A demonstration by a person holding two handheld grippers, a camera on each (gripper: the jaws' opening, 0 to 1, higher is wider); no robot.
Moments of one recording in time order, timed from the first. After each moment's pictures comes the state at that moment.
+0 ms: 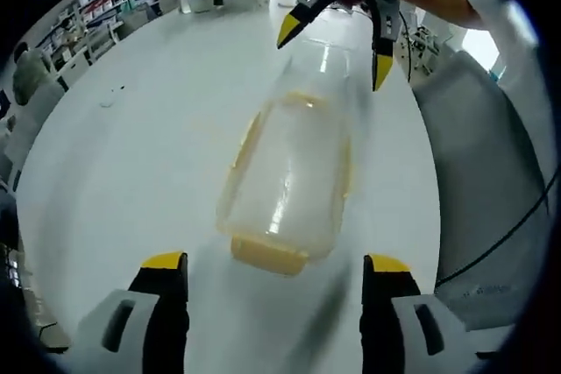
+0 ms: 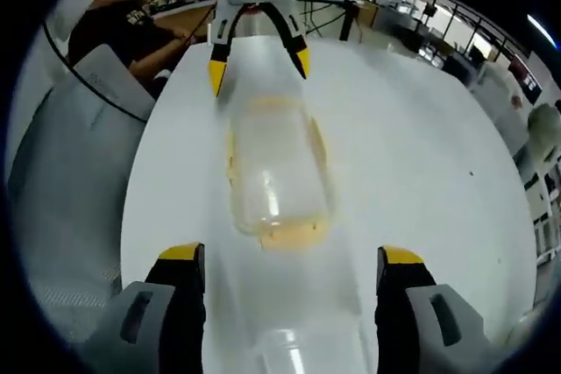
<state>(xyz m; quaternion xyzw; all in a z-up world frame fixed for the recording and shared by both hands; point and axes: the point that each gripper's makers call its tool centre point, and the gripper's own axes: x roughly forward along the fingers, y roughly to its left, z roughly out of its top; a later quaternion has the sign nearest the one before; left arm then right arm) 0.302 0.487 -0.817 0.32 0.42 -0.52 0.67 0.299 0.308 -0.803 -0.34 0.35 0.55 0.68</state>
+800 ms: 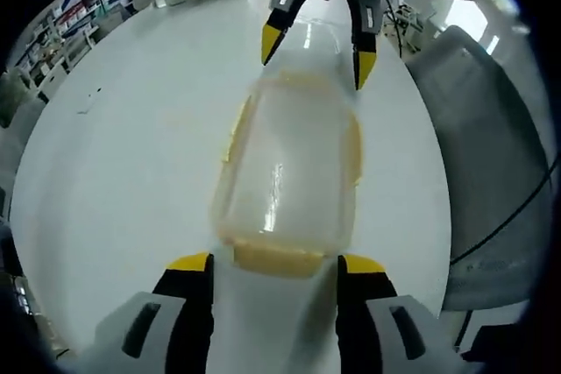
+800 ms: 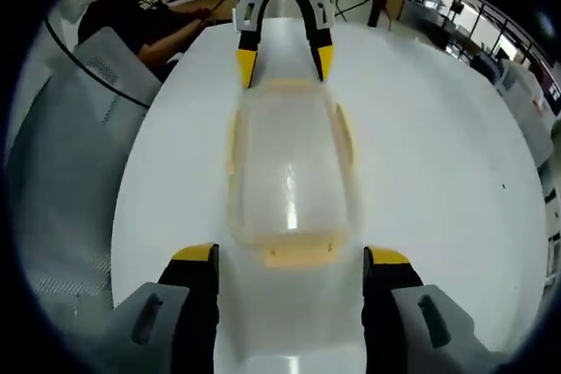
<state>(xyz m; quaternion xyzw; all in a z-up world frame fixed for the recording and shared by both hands) 0.317 0.498 -0.844 0.35 0.42 -0.55 0.63 0.298 0.330 -0.839 -0.35 0.37 0.59 0.63</state>
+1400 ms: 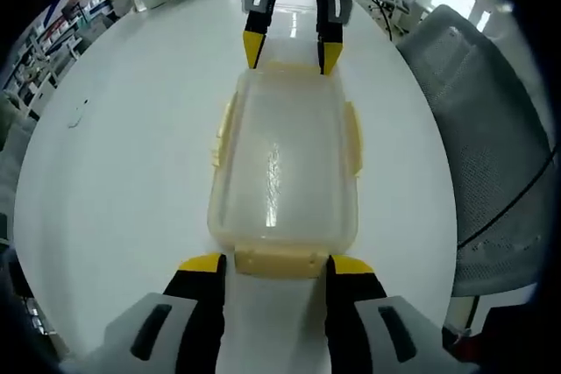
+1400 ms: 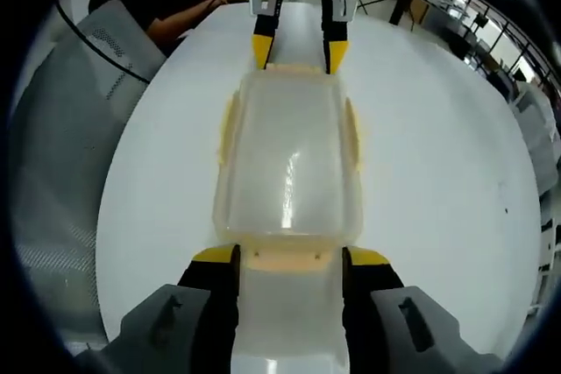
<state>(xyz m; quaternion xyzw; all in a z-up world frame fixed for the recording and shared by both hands) 0.316 0.494 -0.847 0.39 0.41 -0.56 0.61 0.307 0.334 -0.849 -0.41 0.36 0.59 0.59</state>
